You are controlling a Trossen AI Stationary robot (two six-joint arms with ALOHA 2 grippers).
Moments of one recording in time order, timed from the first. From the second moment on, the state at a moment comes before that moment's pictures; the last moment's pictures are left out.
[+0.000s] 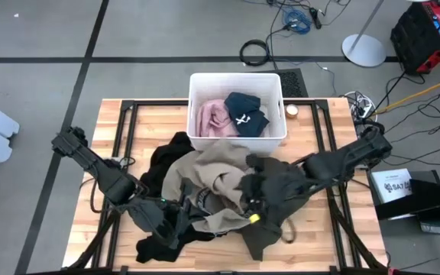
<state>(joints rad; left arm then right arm) -0.64 1.47 1.45 -0.43 -0.50 0.26 0.45 1.61 1.73 -0.72 0.34 0.28</state>
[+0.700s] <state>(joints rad) -0.64 1.66 1.45 -0.54 -0.23 0.01 0.51 1.61 1.16 0.08 0.05 0.37</state>
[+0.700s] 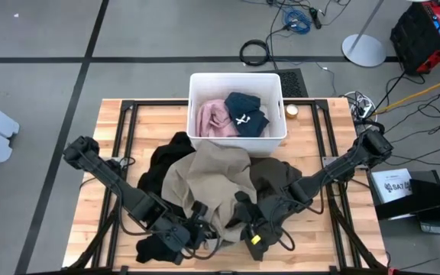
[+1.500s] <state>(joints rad) -0.52 1.68 1.45 -0.46 -0.10 0.06 0.48 1.75 1.16 0.24 0.05 0.46</state>
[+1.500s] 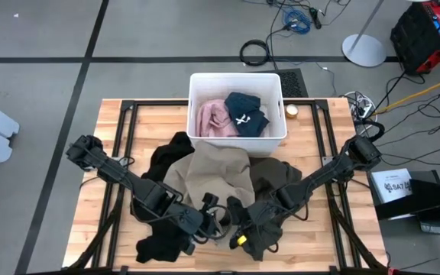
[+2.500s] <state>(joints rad) -0.44 1.67 1.51 -0.59 -0.25 -0.02 0.43 1.75 1.16 0.19 0.24 0.41</state>
